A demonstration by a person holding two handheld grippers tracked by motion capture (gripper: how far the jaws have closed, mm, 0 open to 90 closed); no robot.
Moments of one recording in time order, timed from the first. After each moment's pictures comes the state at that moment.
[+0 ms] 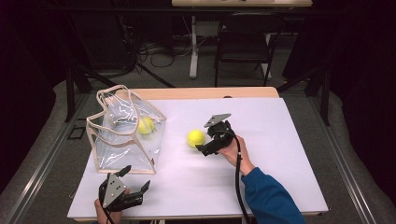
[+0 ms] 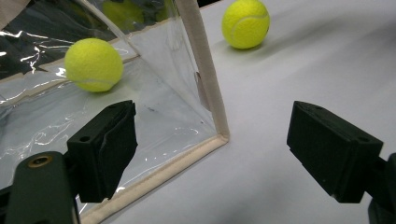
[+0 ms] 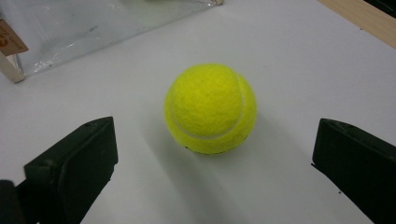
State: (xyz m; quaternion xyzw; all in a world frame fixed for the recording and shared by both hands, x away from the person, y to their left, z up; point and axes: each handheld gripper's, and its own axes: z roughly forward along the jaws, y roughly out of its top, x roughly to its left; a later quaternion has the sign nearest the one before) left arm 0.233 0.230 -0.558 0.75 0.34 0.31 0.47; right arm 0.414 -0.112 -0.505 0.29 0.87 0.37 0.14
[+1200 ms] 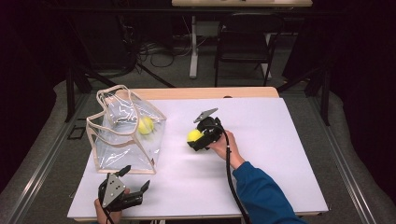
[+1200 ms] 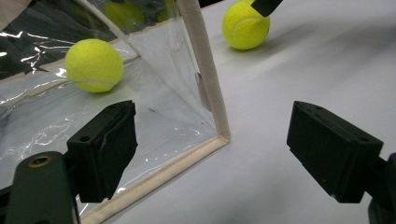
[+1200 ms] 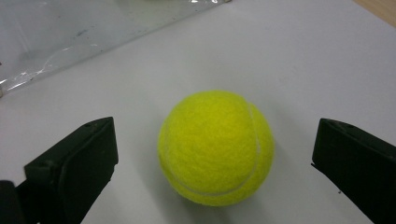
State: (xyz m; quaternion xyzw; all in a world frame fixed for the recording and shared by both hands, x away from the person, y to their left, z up) left arm 0.233 0.231 -0.558 0.75 0.34 0.31 0.47; right arm 0.441 -0.082 -0.515 0.29 0.88 0.35 0.12
